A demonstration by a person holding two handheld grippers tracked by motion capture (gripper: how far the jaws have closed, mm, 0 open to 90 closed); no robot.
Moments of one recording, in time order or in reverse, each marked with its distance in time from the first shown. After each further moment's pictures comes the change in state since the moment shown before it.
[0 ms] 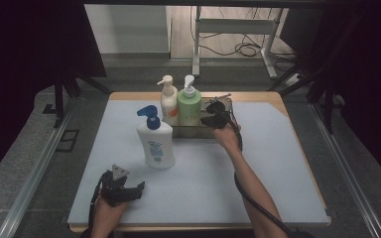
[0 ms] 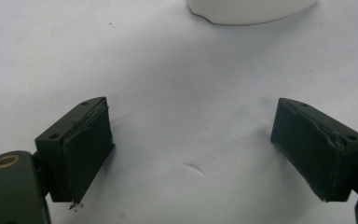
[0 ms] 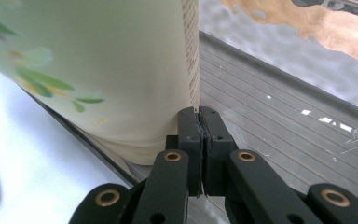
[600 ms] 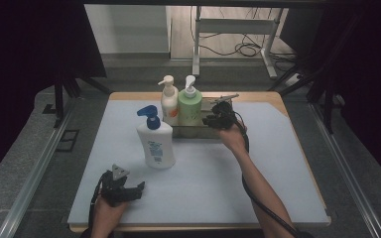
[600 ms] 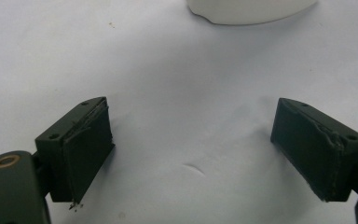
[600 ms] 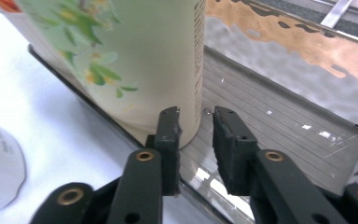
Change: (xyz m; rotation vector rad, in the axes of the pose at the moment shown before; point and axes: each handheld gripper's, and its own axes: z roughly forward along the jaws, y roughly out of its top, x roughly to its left) left arm 0.000 0.000 0.000 -0.001 0.000 0.000; right arm -0.001 -0.006 -0.030 -0.066 0.023 -0.053
